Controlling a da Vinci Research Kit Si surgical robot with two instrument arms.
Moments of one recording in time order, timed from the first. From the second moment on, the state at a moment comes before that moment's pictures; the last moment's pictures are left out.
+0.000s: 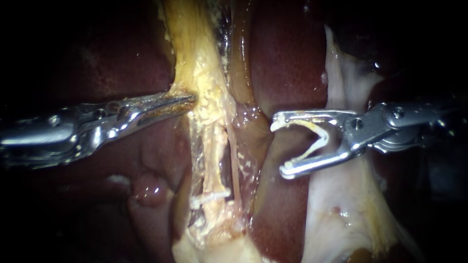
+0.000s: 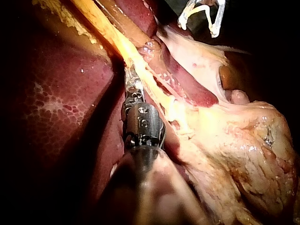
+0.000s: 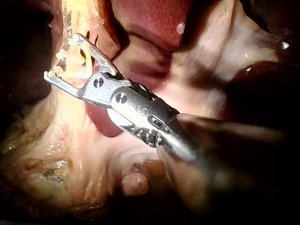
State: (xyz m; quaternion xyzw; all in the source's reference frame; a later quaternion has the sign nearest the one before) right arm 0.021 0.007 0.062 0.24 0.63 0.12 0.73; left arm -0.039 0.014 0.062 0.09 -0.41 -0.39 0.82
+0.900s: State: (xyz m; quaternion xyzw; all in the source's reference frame) right arm 0.031 0.001 0.074 0.32 0.56 0.14 0.75; left arm -0.036 0.016 0.053 0.08 -0.43 -0.39 0.81
